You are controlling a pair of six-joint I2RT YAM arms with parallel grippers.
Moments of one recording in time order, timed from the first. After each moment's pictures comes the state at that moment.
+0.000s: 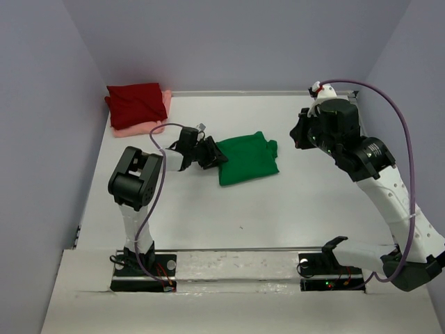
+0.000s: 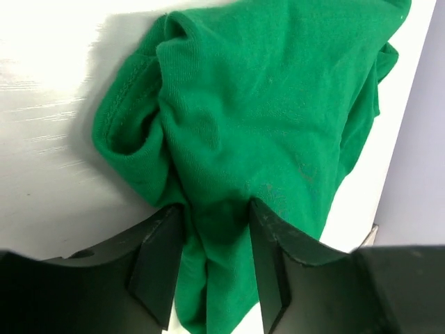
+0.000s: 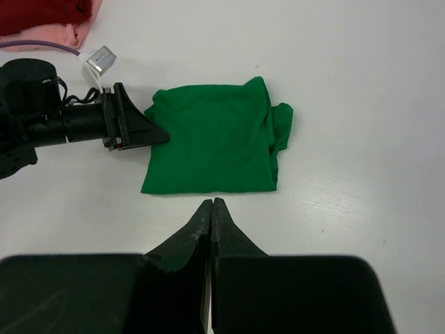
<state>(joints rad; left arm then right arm) -0.38 1.94 1.01 0.21 0.45 -0.81 0.52 1.16 1.50 -0.81 0.17 0.29</state>
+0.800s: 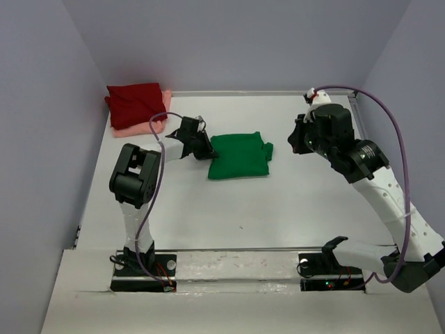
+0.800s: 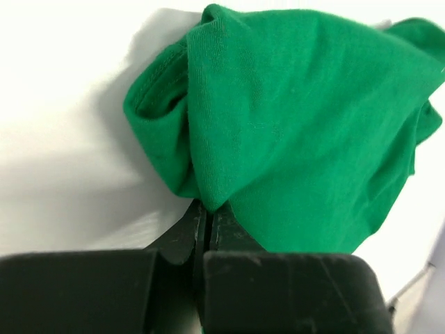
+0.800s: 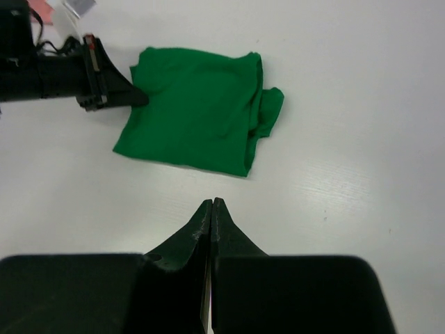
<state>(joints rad) -0.36 1.97 1.18 -0.06 0.33 -0.70 0.52 1.15 1.43 -0.79 0.16 0.29</state>
